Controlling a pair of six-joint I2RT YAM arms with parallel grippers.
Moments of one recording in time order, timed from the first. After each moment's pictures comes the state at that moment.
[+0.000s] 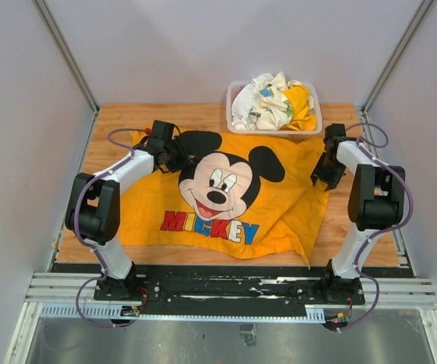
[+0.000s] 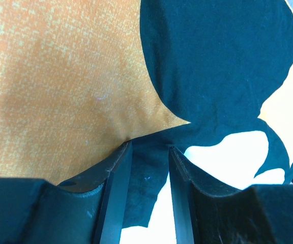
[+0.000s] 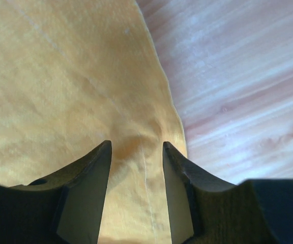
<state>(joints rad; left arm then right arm) -0.28 1.74 1.18 -0.28 0.06 -0.79 -0.06 1.88 1.30 -0.74 0.12 0.48</state>
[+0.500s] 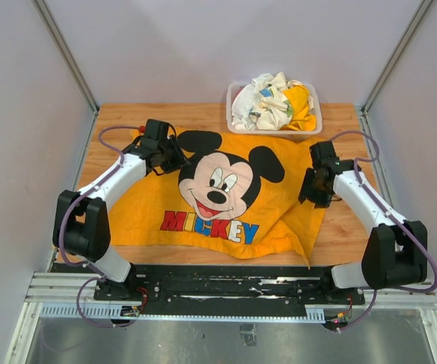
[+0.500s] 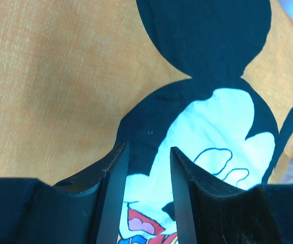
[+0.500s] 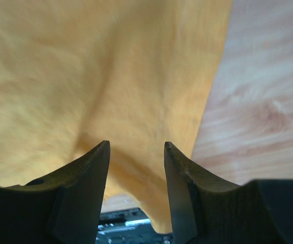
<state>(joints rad) -0.29 1.59 1.17 -0.41 0.04 -0.75 0.17 1.40 1.04 -0.86 0.11 0.48</state>
